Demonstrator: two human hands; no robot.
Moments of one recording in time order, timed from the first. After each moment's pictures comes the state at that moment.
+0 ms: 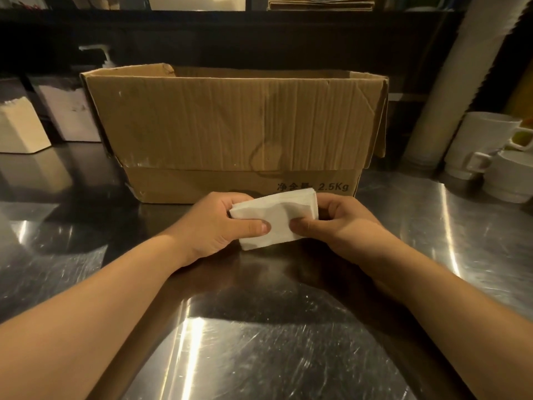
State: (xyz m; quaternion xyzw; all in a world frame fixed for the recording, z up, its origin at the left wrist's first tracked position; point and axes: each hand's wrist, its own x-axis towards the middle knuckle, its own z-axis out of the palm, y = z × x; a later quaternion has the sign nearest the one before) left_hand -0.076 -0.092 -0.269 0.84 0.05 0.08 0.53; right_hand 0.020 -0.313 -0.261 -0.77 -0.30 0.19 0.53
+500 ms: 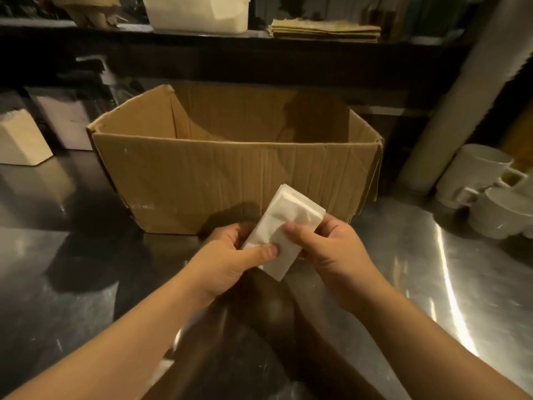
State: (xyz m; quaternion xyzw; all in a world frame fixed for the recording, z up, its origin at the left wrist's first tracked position) left_hand -0.074 -0.117 -0.231 0.71 0.14 0.03 0.69; right_hand 0.018 -0.297 -0.218 -0.65 -0.21 0.23 0.69
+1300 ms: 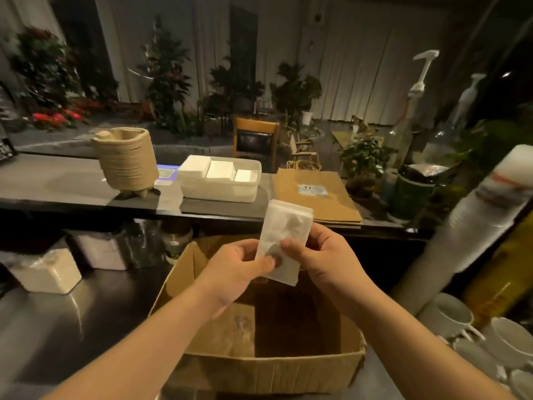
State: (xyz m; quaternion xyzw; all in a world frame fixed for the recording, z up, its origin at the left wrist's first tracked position) left_hand 0.020 -0.037 0.075 0.74 0.14 0.08 0.66; right_hand 0.107 -0.194 0.100 -0.74 -0.26 0.15 0.60
